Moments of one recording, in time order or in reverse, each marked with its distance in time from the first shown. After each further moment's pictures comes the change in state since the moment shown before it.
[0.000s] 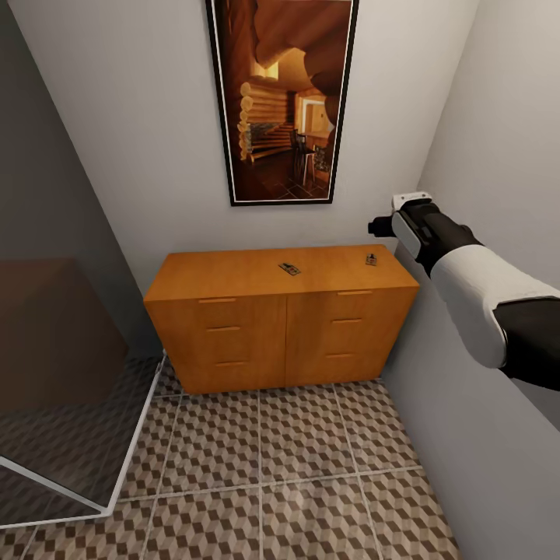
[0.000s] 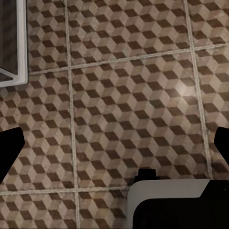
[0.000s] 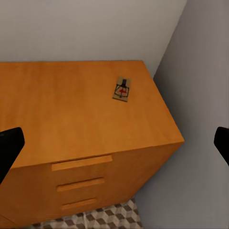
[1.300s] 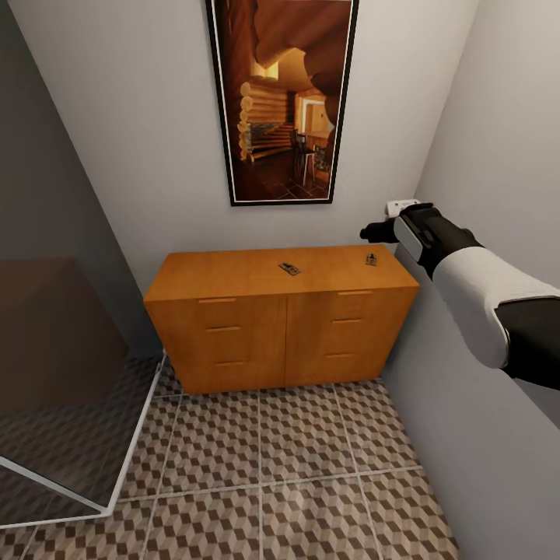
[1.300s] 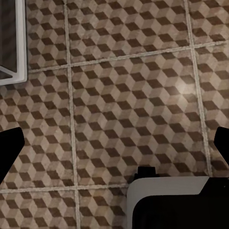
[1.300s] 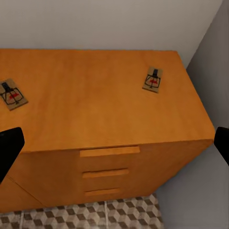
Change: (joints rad) left arm 0.004 -0.001 0.000 0.001 0.000 0.003 0.000; right arm 0.000 -0.009 -0.004 0.037 0.004 -0.002 0.151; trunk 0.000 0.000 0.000
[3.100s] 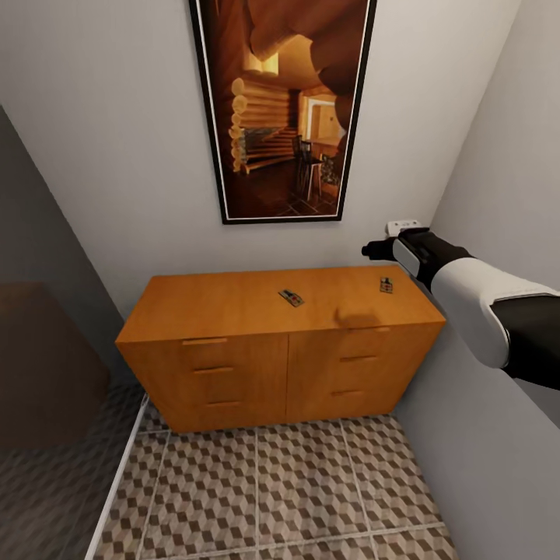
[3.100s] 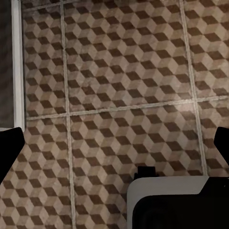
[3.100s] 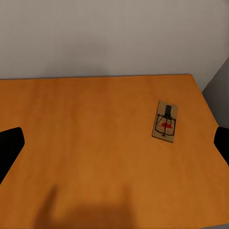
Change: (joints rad) left arm 0.000 0.000 0.000 0.000 0.000 0.001 0.000; right arm 0.000 -0.001 0.000 0.192 0.001 -0.171 0.006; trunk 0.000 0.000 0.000
